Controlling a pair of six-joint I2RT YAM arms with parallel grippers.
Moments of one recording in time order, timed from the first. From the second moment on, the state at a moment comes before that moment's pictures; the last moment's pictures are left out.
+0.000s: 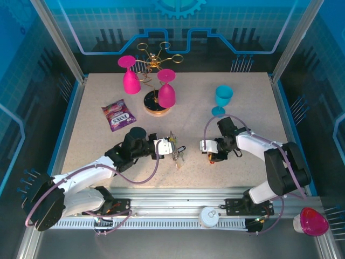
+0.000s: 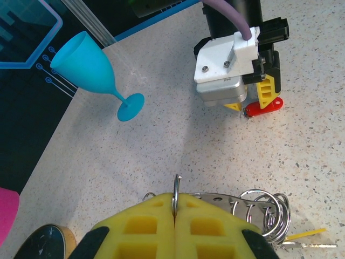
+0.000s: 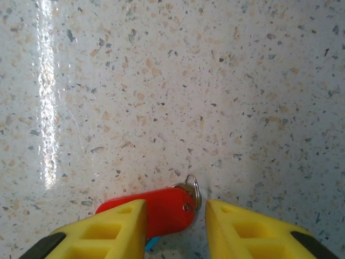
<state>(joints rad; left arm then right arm) -0.68 1.11 0.55 0.17 0.32 0.72 0.32 1.50 0.75 -0.59 -0.33 -1.18</state>
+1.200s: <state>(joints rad) -0.68 1.11 0.55 0.17 0.33 0.75 0.33 1.58 0.82 -0.62 -0.34 -1.17</state>
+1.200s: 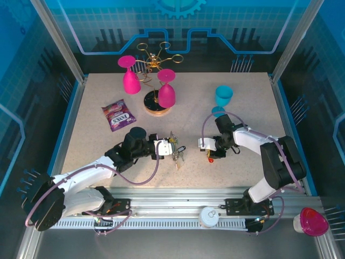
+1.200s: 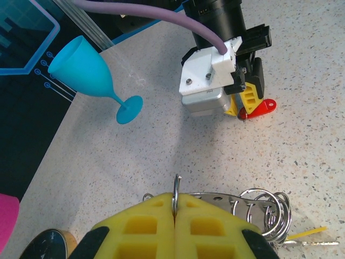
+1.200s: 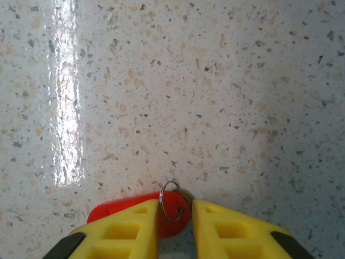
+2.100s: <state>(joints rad) -0.68 1.11 0.55 0.17 0.33 0.76 0.33 1.59 0.83 -0.62 -0.34 -1.17</state>
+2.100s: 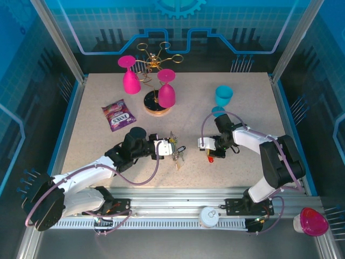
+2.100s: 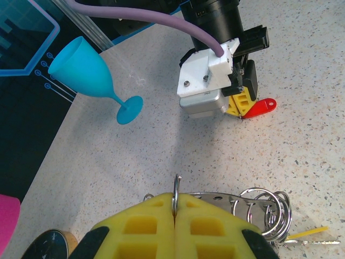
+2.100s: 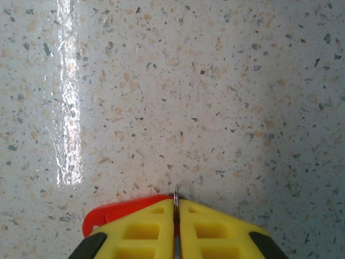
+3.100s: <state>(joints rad) -0.68 1.08 0.55 0.16 0.33 0.75 0.40 1.14 0.79 -0.41 -0.43 -0.77</state>
